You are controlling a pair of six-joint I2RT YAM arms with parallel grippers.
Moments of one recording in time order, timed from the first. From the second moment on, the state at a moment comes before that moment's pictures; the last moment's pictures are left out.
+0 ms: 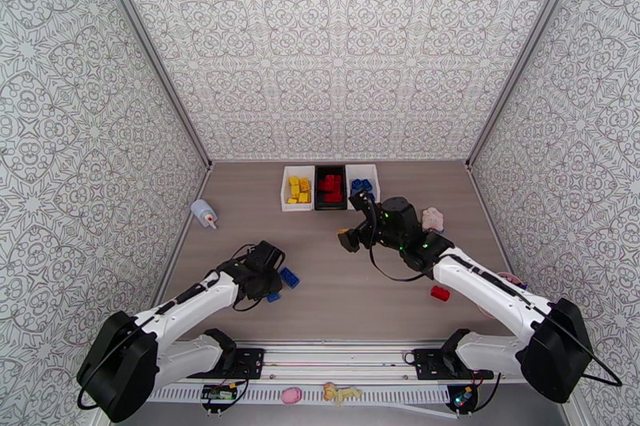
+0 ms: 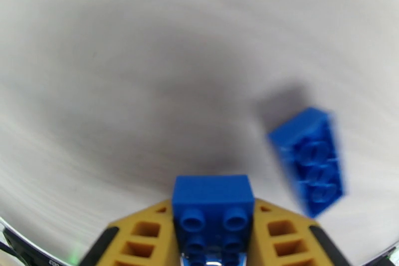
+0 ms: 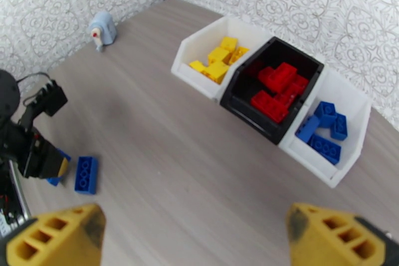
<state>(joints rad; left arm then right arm) -0.53 1.15 0.60 -0.65 -0.11 -0.86 0.65 1.24 0.92 -0.16 -0.14 0.00</state>
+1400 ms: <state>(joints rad) -0.54 2.37 1.91 0.12 0.13 -0.44 0.59 0.91 0.70 -0.12 0.20 0.20</state>
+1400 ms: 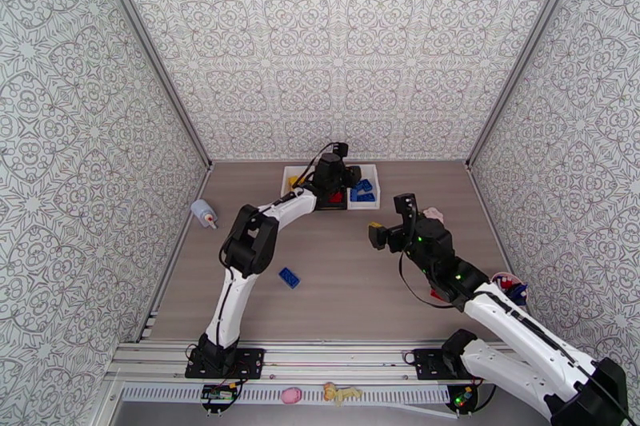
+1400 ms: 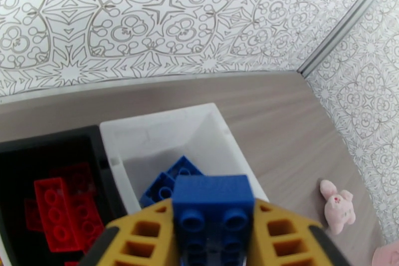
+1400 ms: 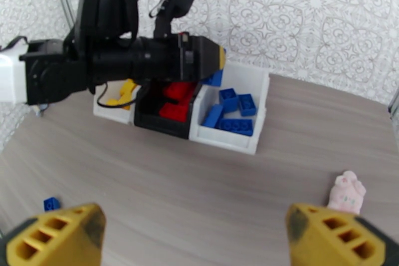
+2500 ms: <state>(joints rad) -0.64 1.62 1.02 0.34 0.45 -0.10 0.44 0.96 0.75 -0.85 0.40 1.17</state>
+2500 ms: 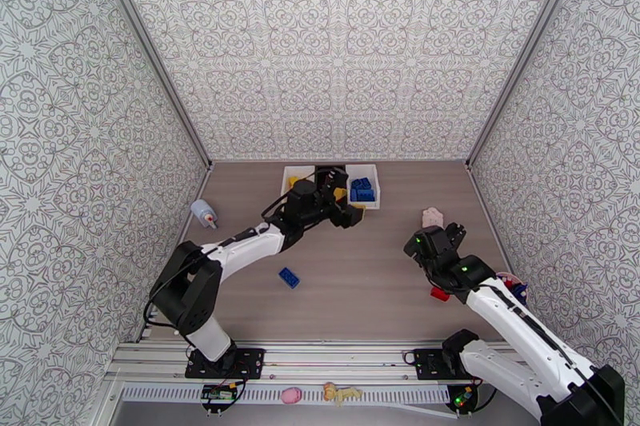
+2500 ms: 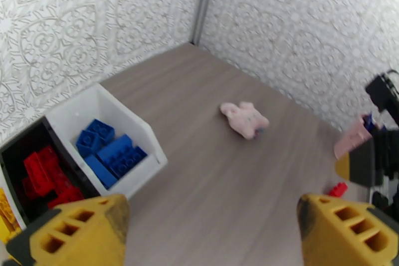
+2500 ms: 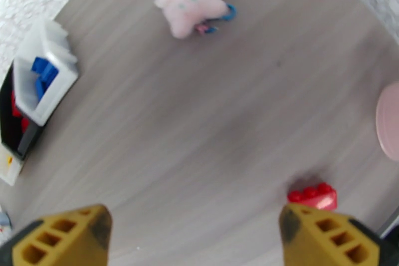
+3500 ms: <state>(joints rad) -0.74 1.41 0.89 0.07 0.79 0.25 0.12 1.03 0.46 -0.75 0.17 1.39</state>
